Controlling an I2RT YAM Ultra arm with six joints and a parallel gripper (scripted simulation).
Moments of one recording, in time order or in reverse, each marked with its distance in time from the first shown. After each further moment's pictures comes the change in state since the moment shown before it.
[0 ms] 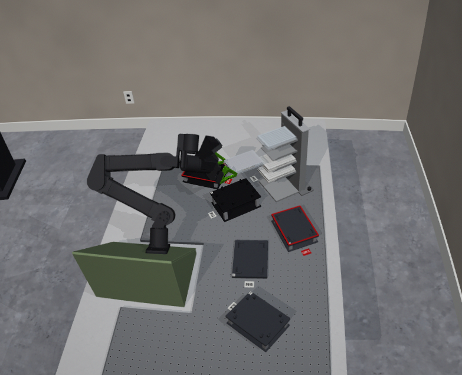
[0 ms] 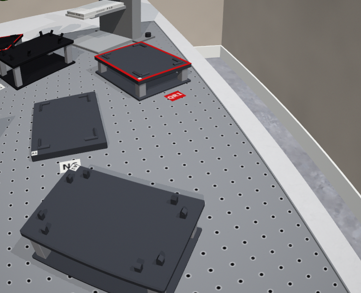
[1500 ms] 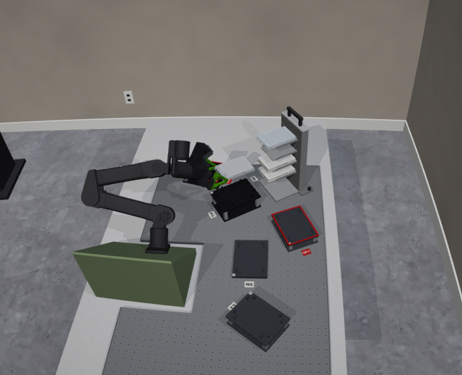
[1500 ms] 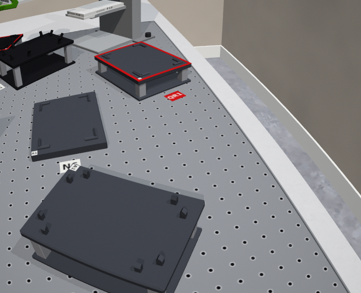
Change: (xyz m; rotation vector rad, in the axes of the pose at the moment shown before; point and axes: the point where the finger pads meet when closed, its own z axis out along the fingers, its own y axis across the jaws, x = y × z) arm 0.032 0.004 -0.024 -0.019 0.014 -0.001
